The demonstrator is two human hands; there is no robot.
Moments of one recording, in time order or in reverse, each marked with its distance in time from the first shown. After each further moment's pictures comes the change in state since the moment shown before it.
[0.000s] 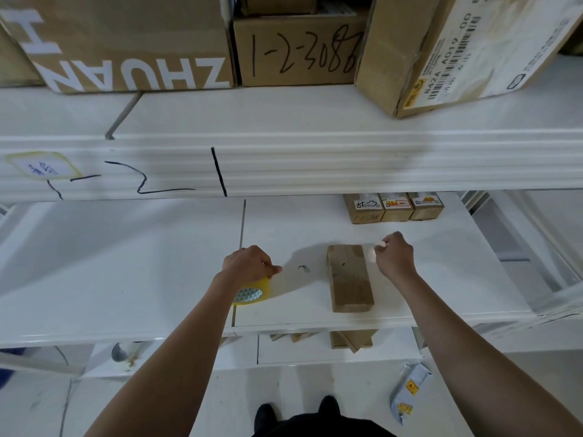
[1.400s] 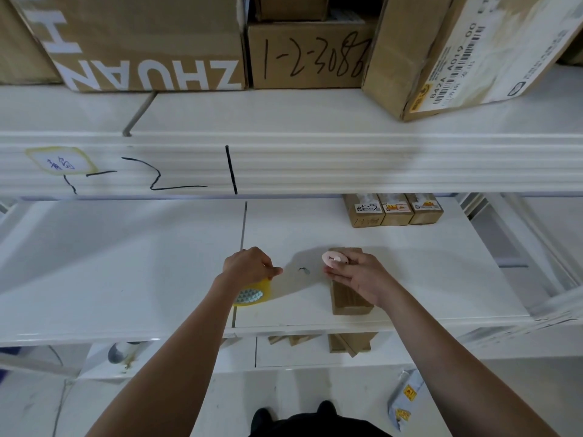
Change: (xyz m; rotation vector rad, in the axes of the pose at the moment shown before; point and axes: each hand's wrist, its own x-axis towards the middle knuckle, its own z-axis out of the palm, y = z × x) left_hand -0.003 -0.001 0.000 -0.011 0.020 -0.010; right_hand -0.051 -0.028 0.023 0.940 -0.622 0.145
